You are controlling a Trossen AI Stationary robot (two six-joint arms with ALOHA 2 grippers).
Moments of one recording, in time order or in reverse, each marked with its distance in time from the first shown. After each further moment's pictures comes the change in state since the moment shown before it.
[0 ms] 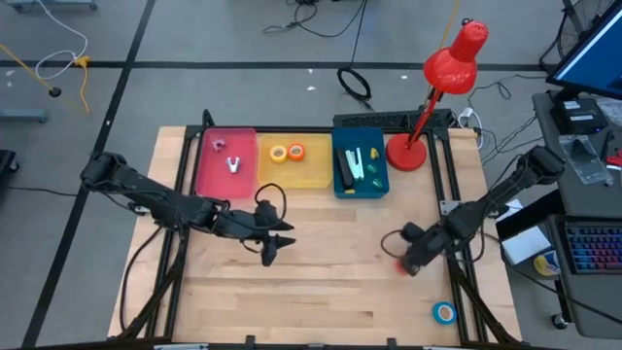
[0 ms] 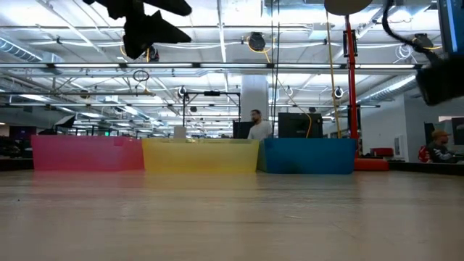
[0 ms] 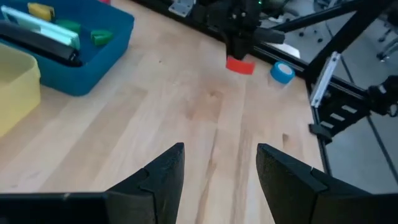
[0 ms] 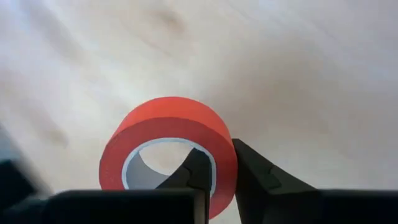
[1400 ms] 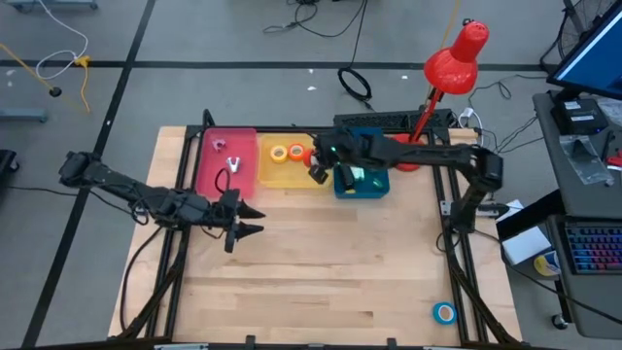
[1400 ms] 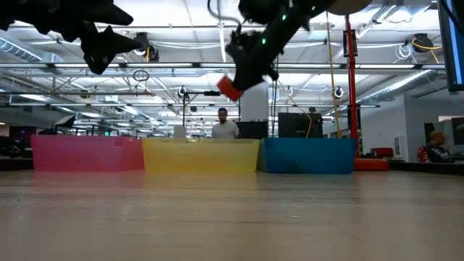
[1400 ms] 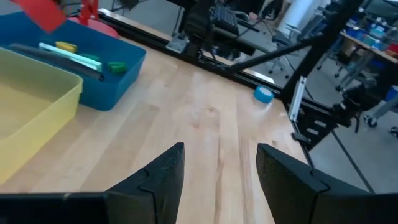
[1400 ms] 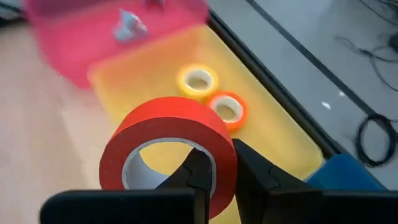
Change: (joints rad) left arm 0.023 -0.505 -0.420 0.149 0.026 0.102; right arm -0.877 0.708 0.970 0.214 0.277 -1.271
